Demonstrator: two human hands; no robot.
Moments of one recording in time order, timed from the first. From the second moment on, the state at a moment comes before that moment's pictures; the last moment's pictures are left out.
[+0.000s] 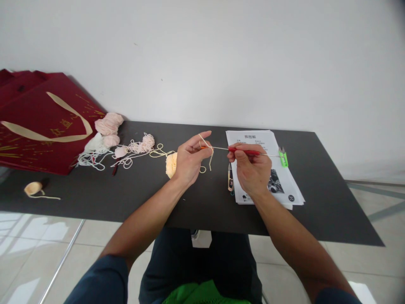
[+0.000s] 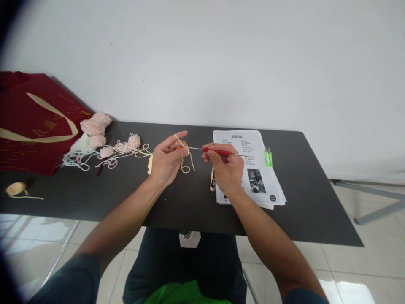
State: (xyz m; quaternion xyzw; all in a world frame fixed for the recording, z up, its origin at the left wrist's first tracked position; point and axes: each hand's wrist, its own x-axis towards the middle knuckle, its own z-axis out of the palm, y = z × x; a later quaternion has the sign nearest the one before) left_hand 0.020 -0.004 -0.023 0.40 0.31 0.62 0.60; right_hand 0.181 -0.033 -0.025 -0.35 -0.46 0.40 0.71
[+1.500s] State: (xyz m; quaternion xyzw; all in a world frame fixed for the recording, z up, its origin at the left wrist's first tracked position) left_hand 0.000 0.000 -0.012 0.42 0.26 0.49 0.72; right_hand 0.187 -0.038 -0.021 -0.32 -0.48 0.44 0.69
